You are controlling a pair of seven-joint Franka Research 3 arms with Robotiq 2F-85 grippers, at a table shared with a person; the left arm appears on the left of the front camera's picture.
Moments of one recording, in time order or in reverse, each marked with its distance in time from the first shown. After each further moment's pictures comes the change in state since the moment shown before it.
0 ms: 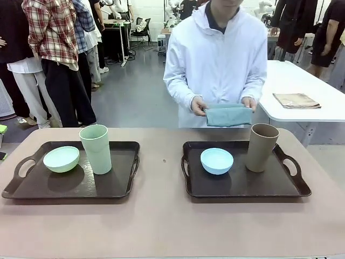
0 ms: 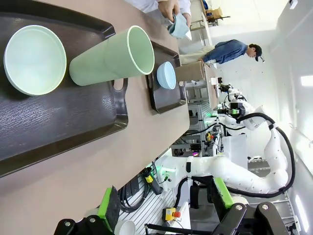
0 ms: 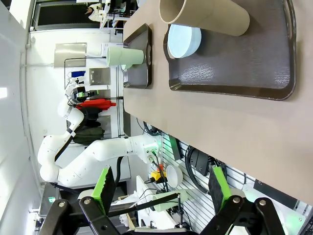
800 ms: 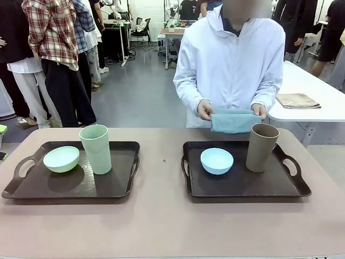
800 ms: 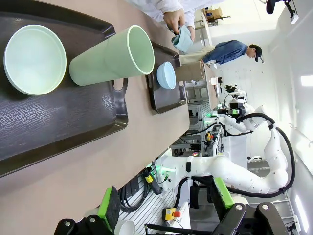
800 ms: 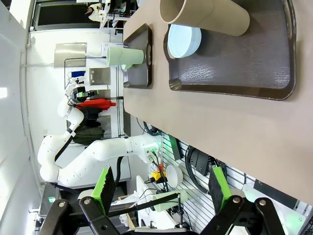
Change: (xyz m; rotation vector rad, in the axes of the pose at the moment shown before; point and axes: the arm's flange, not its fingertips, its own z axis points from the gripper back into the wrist) left arm 0.000 0.000 0.000 0.000 0.000 0.000; right arm 0.000 0.000 0.000 0.000 0.000 0.000
